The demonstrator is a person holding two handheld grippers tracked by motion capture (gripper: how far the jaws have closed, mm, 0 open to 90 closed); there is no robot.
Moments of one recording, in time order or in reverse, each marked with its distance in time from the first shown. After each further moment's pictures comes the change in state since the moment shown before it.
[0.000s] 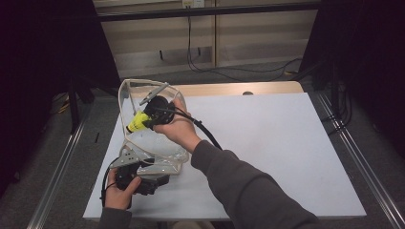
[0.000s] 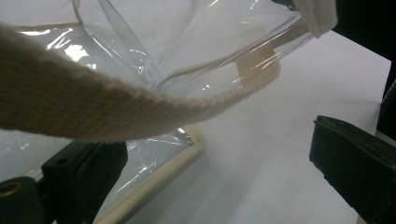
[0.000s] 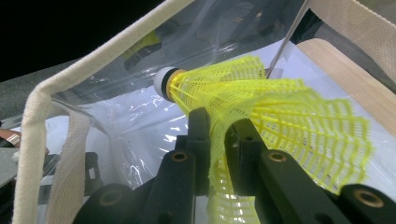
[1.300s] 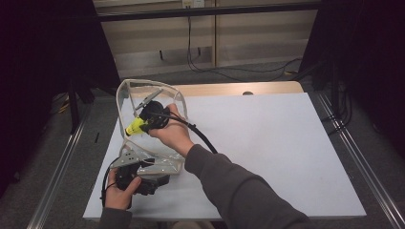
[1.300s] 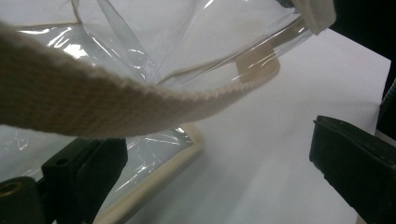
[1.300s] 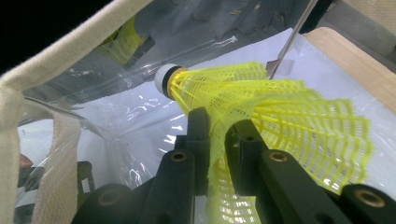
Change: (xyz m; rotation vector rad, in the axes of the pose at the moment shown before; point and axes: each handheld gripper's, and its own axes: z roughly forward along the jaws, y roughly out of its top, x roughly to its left) left arm 0.000 0.000 0.000 0.002 -0.001 0.004; right arm 0.008 -0.004 0.021 0.021 -0.015 0.025
